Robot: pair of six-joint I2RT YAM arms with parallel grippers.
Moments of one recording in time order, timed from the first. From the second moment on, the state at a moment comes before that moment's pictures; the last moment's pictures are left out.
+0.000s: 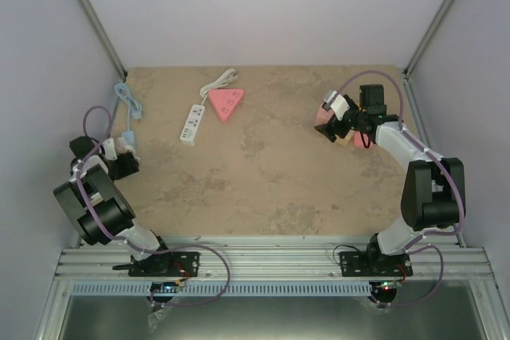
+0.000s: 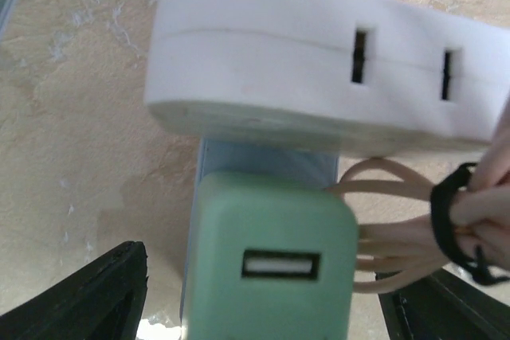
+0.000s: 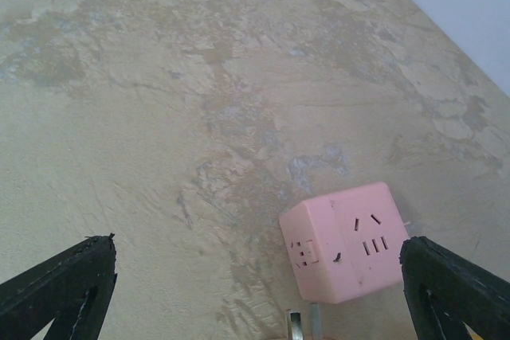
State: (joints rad) left arm 0.66 1.55 0.80 -0.38 0.32 0.21; right arm 0.11 1.61 1.09 -0.25 -0.49 -0.72
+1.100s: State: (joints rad) left arm 0.61 1.61 0.86 -0.37 0.23 0.31; right arm 0.11 1.61 1.09 -0.25 -0.48 -0.73
